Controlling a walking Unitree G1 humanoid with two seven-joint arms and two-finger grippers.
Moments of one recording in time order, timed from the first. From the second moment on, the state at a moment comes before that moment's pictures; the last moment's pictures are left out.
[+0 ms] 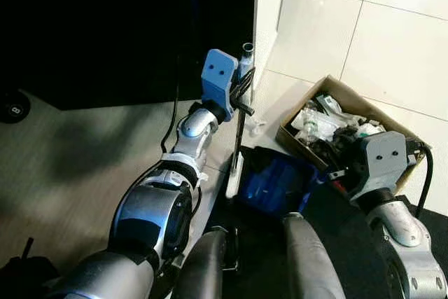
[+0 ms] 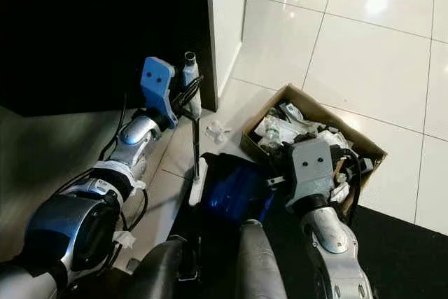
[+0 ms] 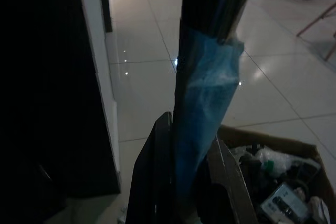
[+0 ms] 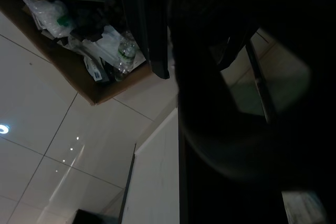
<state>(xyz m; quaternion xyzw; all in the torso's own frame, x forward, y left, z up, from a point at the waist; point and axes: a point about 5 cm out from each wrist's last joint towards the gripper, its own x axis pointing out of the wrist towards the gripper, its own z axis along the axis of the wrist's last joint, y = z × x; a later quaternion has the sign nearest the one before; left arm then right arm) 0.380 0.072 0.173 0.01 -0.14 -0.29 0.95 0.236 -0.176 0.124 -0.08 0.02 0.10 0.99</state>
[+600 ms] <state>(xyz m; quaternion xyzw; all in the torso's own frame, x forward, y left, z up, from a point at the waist) 0.376 0.052 0.184 -0.08 -0.12 -0.45 0.88 0.240 -0.175 0.126 -0.08 0.02 0.09 0.99</state>
